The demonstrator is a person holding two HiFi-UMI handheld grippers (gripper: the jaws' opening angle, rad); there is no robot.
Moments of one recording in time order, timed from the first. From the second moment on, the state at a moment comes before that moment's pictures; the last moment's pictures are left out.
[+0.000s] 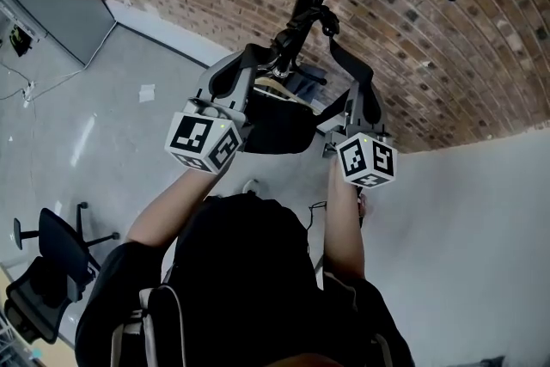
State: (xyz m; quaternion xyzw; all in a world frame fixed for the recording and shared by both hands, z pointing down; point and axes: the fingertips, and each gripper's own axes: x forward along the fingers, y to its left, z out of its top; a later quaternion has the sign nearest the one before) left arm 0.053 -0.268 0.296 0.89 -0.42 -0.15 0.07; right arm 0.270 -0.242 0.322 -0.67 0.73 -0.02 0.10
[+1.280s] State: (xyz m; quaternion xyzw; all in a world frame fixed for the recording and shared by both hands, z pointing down) left arm 0.007 -0.215 0.210 0.89 -0.36 -0.27 0.09; right arm 0.297 -0.139 0.242 -0.70 0.68 0.01 0.22
